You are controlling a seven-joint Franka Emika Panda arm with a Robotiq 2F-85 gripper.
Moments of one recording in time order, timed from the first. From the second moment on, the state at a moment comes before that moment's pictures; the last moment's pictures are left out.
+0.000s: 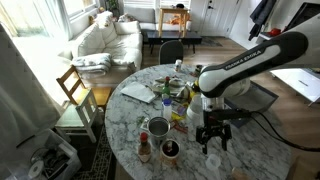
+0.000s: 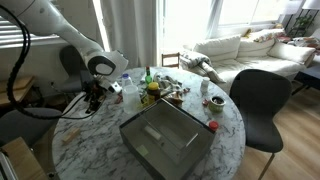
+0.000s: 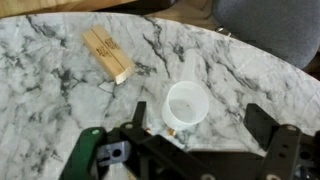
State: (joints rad) arm 0.02 0.39 0.00 -2.11 0.40 1.86 0.17
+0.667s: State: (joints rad) arm 0.01 0.49 0.02 -2.09 0.51 1.84 0.16
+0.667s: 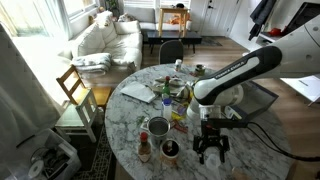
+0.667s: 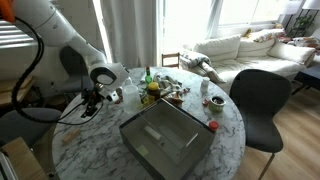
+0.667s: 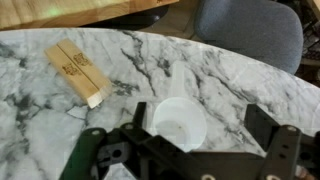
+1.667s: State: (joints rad) arm 0.00 0.51 0.00 -2.09 0.53 1.84 0.29
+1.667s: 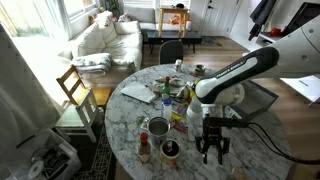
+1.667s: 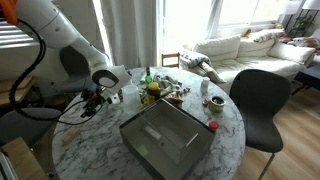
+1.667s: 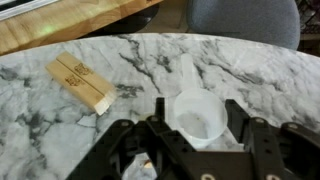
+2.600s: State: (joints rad) arm 0.00 0.53 -0.01 -2.08 0.53 1.84 0.39
